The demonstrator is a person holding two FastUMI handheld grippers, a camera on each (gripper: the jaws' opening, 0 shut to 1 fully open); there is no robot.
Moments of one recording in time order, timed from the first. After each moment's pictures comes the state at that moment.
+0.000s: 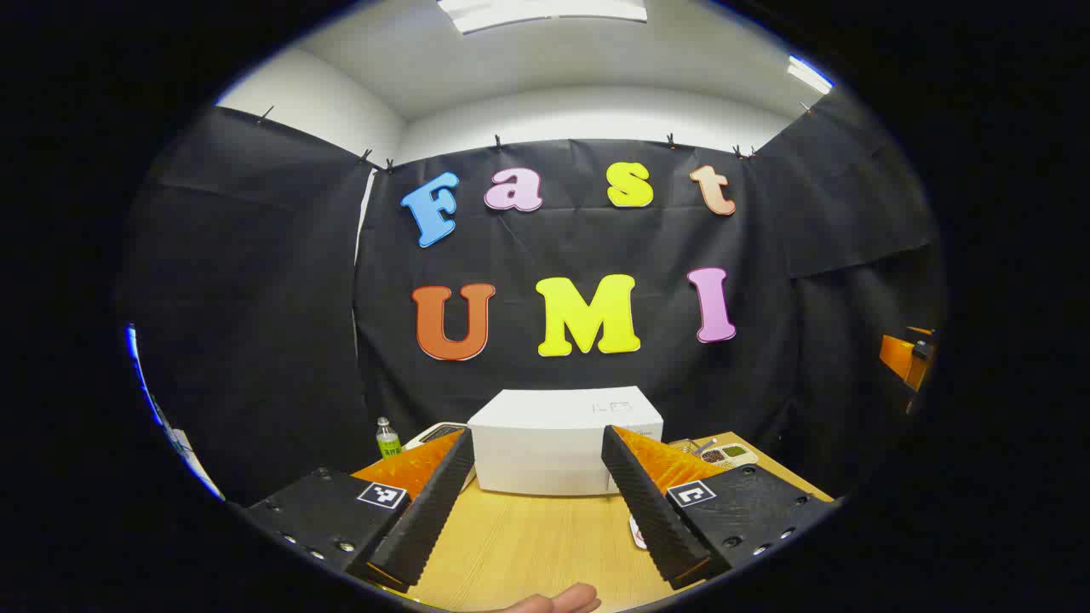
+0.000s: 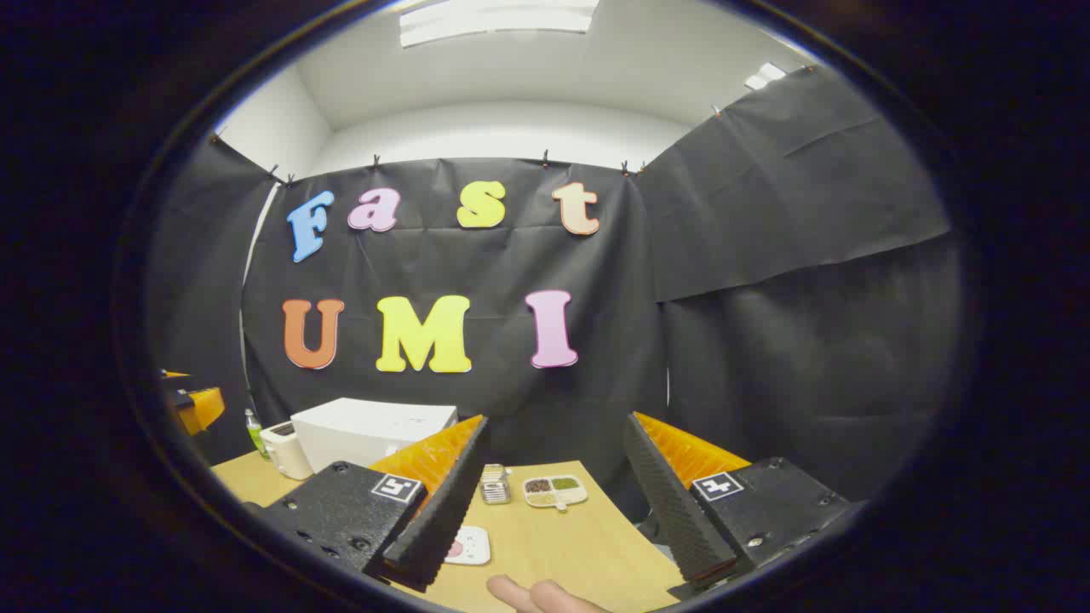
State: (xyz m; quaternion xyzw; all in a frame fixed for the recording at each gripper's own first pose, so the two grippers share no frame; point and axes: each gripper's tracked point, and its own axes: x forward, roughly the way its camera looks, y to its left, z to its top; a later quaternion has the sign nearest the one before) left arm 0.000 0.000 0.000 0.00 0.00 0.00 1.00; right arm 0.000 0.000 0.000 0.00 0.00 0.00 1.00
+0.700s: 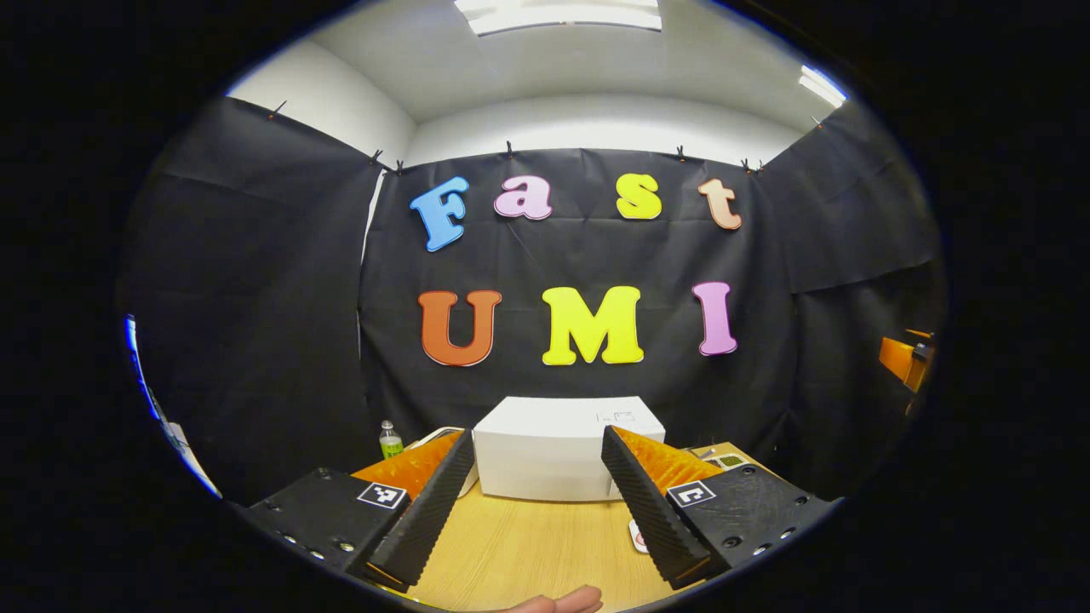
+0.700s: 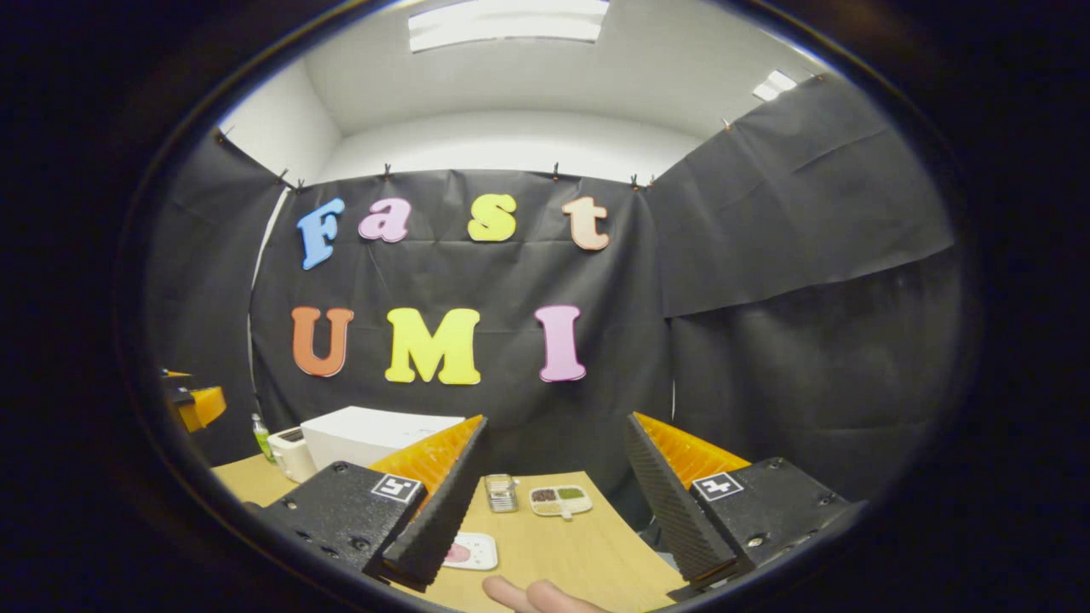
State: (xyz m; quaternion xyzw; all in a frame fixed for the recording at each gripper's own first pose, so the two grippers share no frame) left arm -0.006 0.017 0.011 -0.02 -0.01 0.00 1.00; right arm -0.012 0.015 0.024 0.00 -0.02 0.01 1.00
